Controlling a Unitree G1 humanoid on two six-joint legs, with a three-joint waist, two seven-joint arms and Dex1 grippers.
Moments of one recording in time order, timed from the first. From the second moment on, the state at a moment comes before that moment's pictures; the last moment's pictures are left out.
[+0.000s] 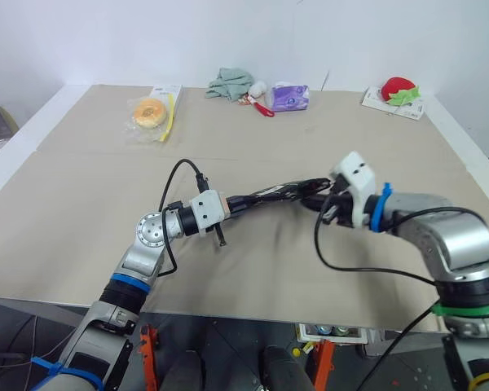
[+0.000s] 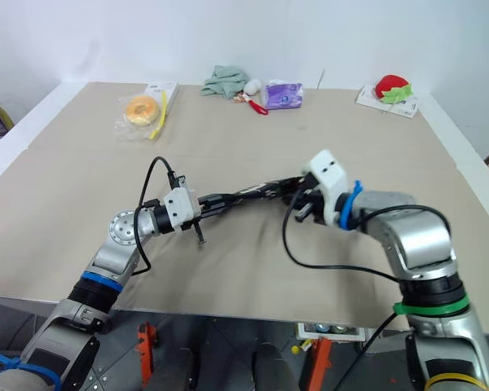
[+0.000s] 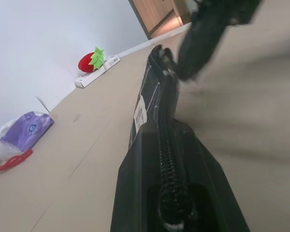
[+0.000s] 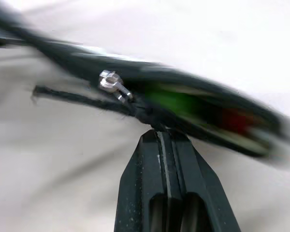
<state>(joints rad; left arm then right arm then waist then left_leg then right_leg) -0.59 0.30 -0.21 0.34 -0.09 -0.42 -0.86 -0.59 -0.79 0.01 -0.15 0.38 0.91 0.73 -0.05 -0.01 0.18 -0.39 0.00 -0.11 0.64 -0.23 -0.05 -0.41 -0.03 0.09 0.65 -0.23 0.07</state>
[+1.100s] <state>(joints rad) -0.46 0.47 -0.05 0.03 -0.51 0.33 -0.99 -0.51 -0.90 -0.22 0.12 0.40 0.66 0.84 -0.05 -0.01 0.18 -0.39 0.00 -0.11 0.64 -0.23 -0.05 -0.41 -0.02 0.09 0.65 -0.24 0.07</state>
